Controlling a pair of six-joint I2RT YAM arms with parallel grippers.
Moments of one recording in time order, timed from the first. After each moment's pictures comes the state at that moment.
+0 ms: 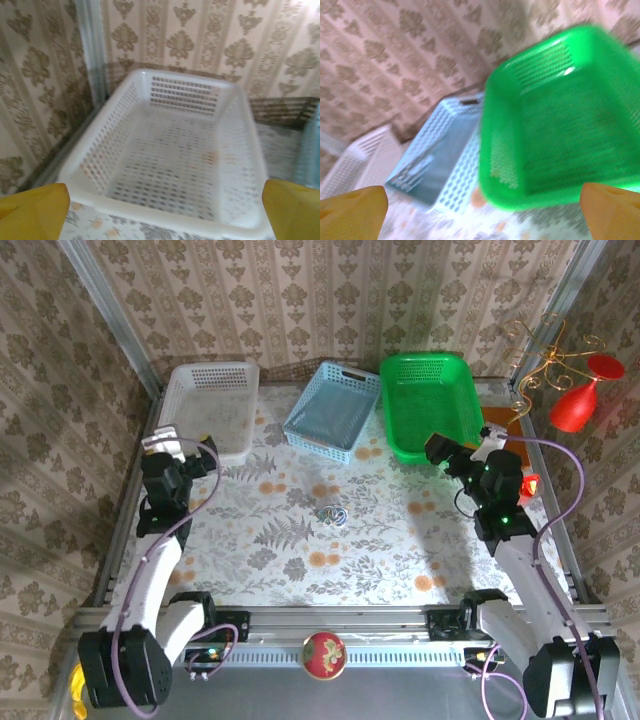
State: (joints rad) left arm -0.03 0.91 0.61 0.08 -0.08 -0.15; right arm 0.04 0.87 0.61 0.04 -0.15 0.54
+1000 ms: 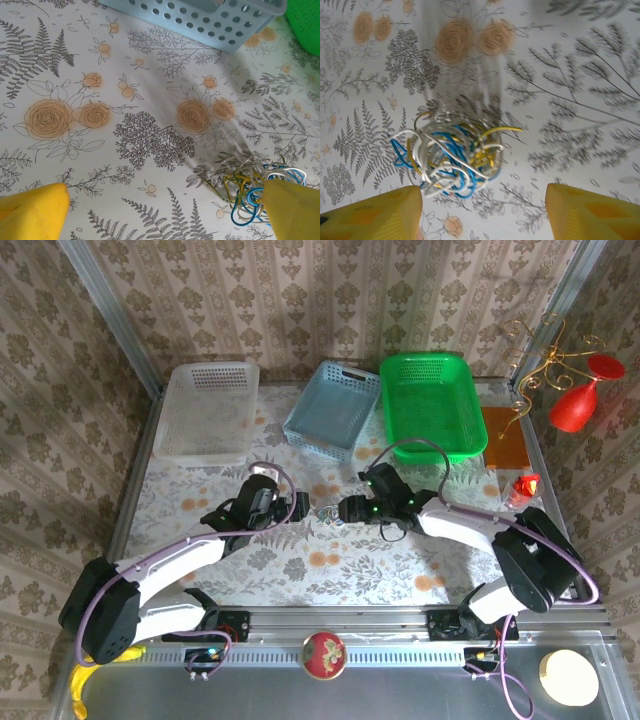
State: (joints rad) left arm -0.71 1.16 0.57 -0.09 -0.14 -0.51; right arm 0.65 1.50 0.78 -0.15 -0.14 0.60
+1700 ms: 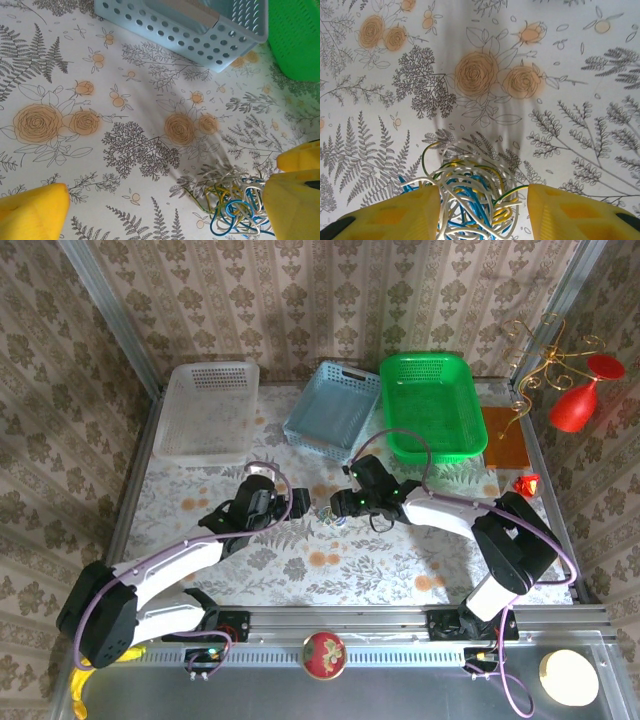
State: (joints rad) left arm -0.71 1.13 0.56 -0.04 -0.13 -0.58; right arm 0.67 1.62 0.91 -0.17 -0.10 0.45
